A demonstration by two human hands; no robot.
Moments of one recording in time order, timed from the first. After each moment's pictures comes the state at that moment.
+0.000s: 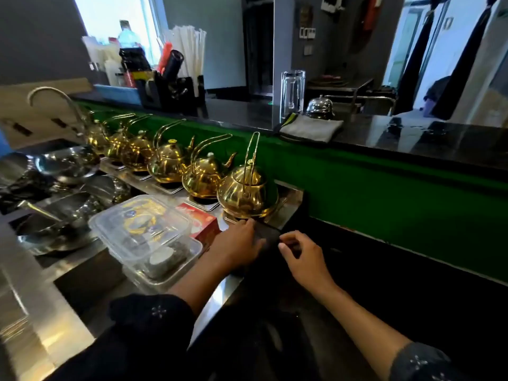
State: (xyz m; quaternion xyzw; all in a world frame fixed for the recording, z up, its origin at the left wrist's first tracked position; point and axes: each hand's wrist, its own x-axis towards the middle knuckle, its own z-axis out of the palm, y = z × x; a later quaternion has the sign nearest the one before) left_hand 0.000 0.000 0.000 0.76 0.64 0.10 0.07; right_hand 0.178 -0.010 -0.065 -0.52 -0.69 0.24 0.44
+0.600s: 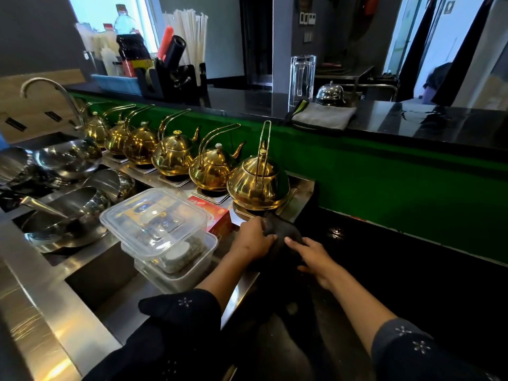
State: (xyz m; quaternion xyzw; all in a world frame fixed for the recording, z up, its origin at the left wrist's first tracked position) left_hand -0.008 0.014 -0.025 0.68 0.65 0.23 0.26; right_hand 0.158 0.013 -0.091 -0.59 -0.41 0.59 0.38
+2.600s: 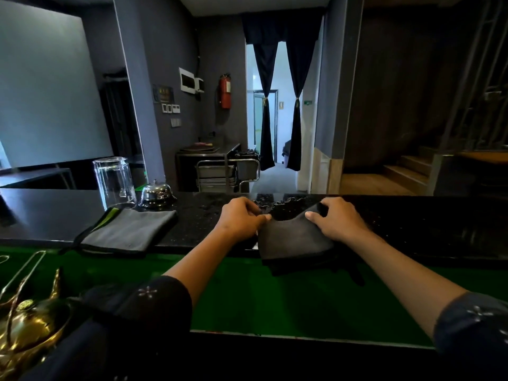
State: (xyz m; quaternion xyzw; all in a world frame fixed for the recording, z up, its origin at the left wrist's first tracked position) left_hand 0.337 0.143 0.166 0.78 0.43 0.34 0.30; right_hand 0.539 0.068 0.152 -0.81 -0.50 0.00 0.31
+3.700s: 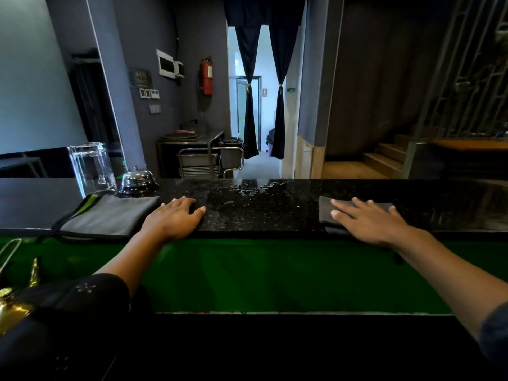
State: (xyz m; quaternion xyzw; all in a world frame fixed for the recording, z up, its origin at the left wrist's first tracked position) left_hand 0.258 0.197 0.135 0.85 0.52 0.11 0.04; right_hand 0.594 -0.009 0.141 -0.88 -0.48 0.04 0.03
